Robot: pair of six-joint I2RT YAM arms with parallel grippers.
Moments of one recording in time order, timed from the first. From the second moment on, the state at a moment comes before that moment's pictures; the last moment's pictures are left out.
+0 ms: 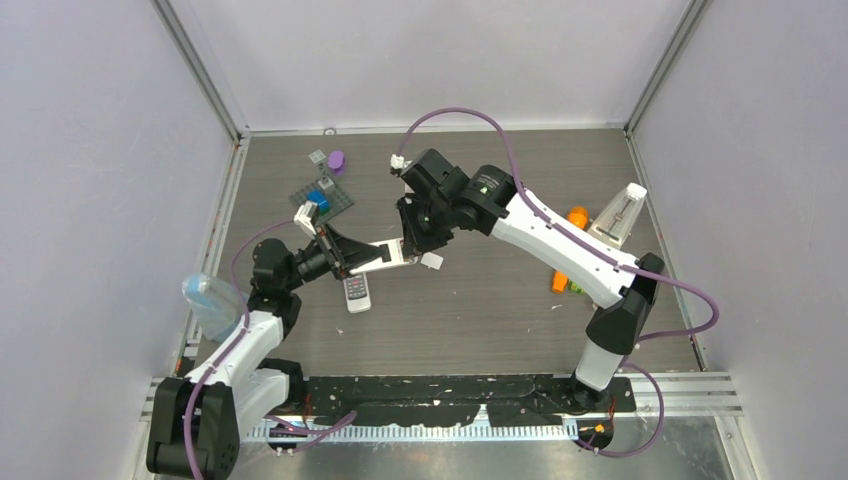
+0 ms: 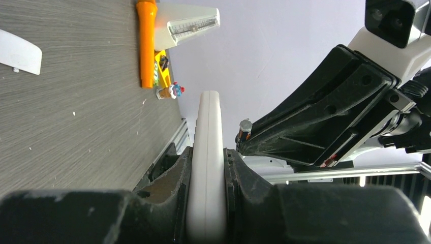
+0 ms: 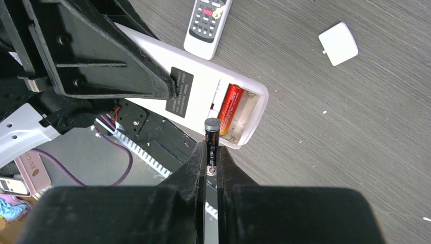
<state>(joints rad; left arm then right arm) -0.14 0.97 0.33 0.64 0.88 -1.39 0.94 1.72 1.87 -1.07 -0.08 0.49</state>
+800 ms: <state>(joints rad) -0.14 1.01 0.28 0.76 0.89 -1.42 0.94 1.83 1.95 -1.20 -0.09 0.48</state>
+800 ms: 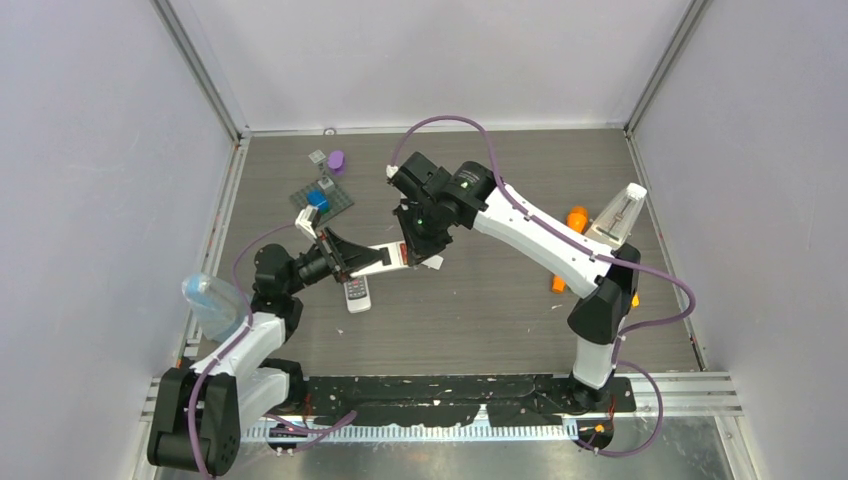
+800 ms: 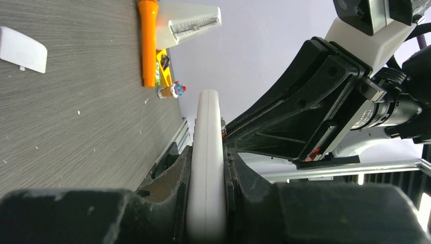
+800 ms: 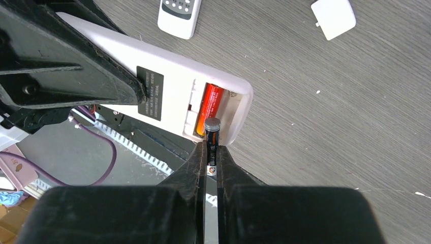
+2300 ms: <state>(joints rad) -0.14 1.01 0.25 0.77 0.86 -1.49 0.88 1.70 1.71 -1.00 -0.04 0.66</state>
